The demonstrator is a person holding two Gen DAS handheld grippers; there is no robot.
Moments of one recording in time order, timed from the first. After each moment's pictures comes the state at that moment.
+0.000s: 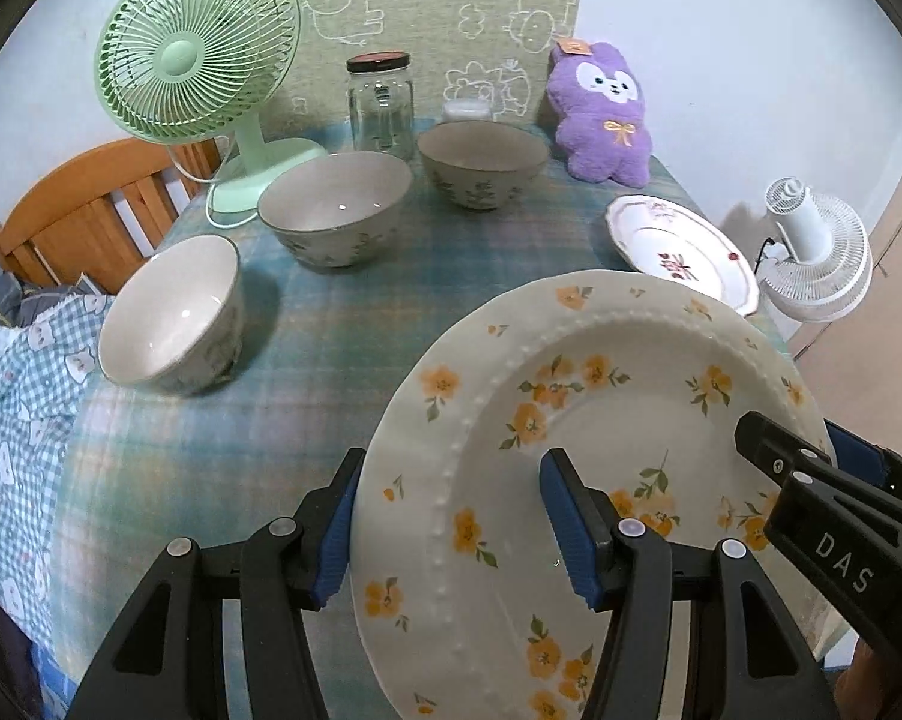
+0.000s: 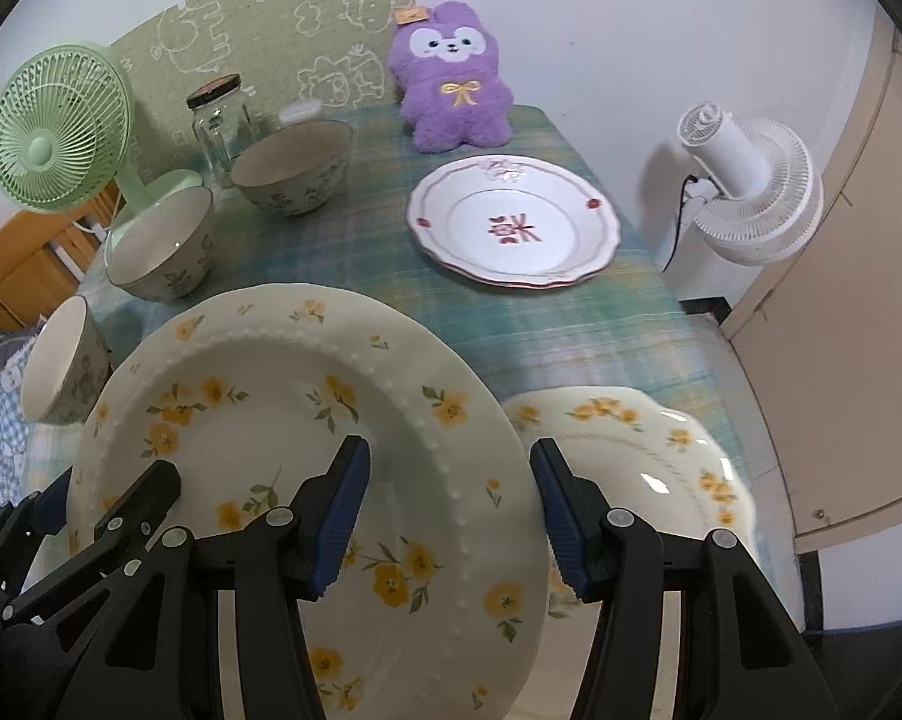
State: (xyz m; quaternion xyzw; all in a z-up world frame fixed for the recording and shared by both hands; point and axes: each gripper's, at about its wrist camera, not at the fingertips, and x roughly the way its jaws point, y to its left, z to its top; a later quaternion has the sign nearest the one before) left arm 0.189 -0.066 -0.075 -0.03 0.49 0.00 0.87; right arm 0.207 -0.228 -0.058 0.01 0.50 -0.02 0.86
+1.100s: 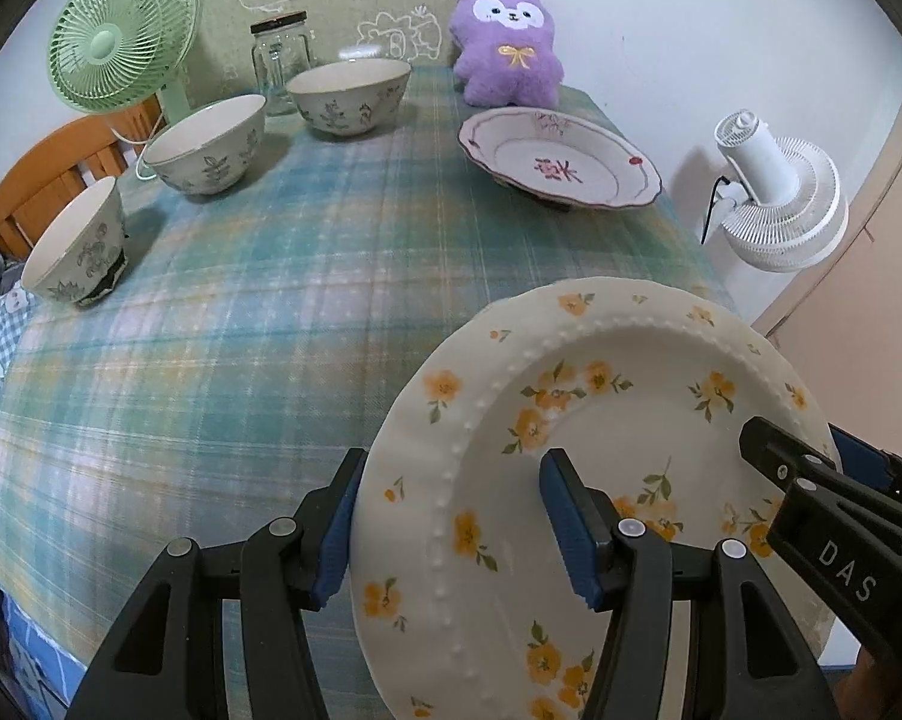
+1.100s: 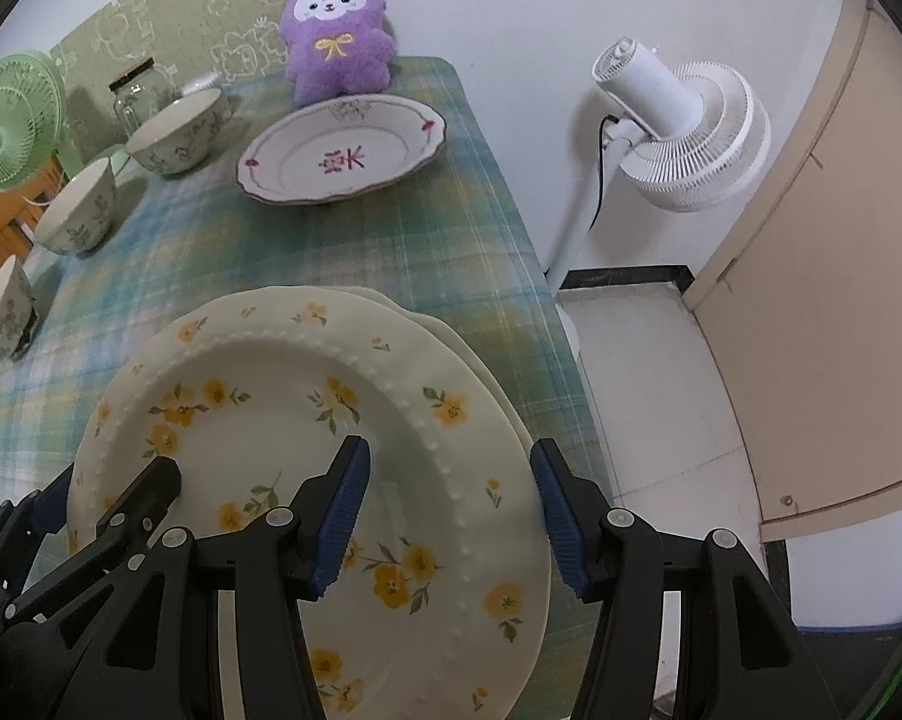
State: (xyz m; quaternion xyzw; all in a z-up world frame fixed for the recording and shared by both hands) left arm 0.158 -0.195 -0.117 -0.03 0.52 0.00 0.86; right arm 0.174 -0.358 -0.099 0.00 0.54 -0.04 0.84
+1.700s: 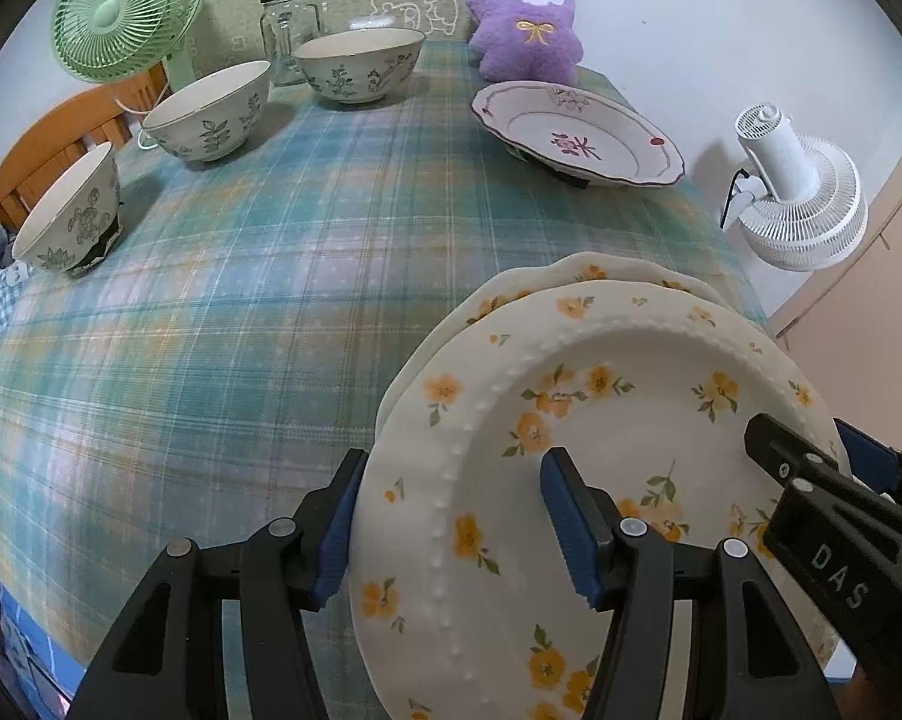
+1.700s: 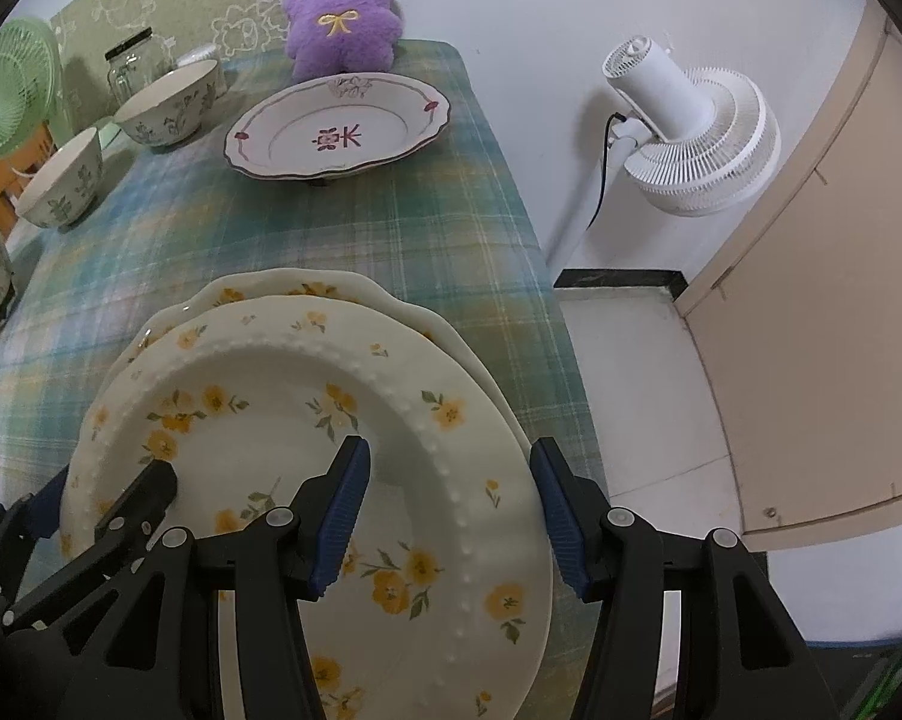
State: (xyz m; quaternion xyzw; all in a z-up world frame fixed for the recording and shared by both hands) left arm 0.163 -0.197 -0.132 -0.05 0.53 0.01 0.85; right arm 0.185 -0.350 -0.113 -0.04 0.54 -0.04 0.84
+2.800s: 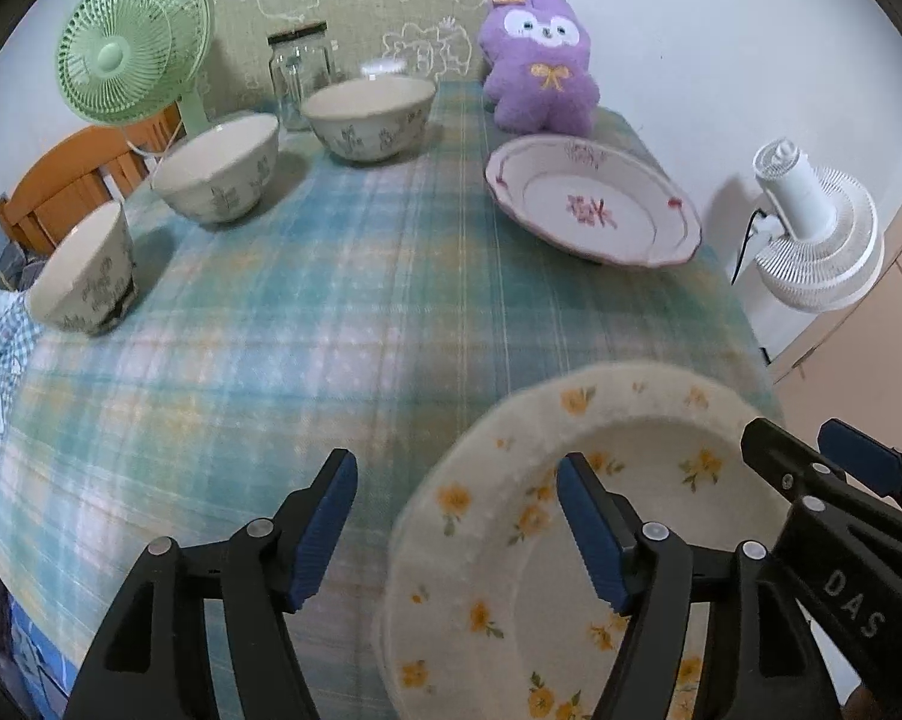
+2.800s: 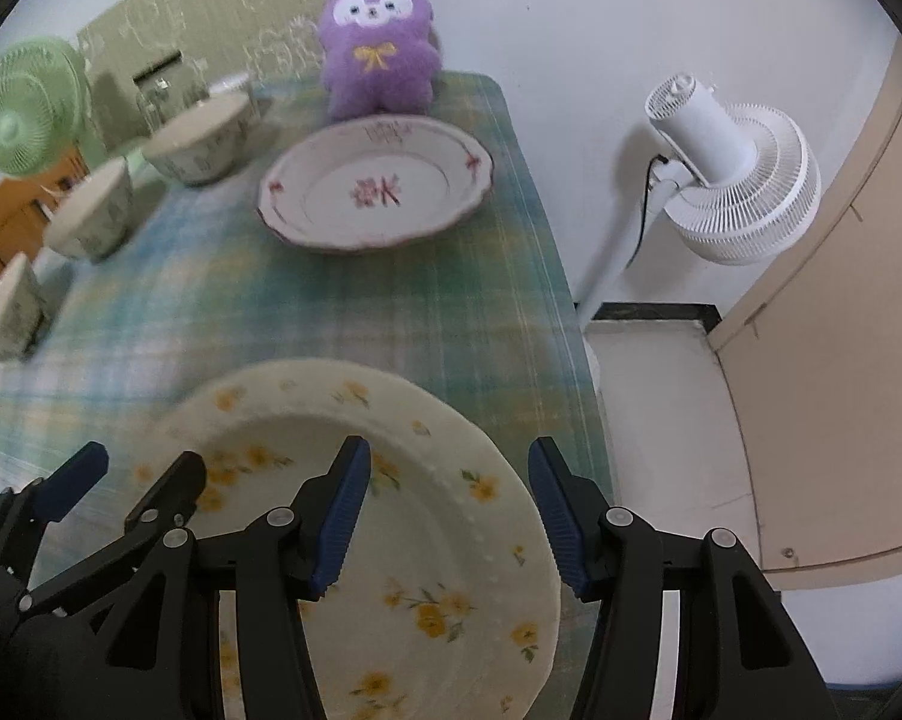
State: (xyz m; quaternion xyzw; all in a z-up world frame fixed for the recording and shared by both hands) left arm 0.198 -0.192 -0.104 -0.04 0.51 0.04 0.86; right arm 0.219 -0.346 -0.080 -0.01 0.52 0.01 0.85
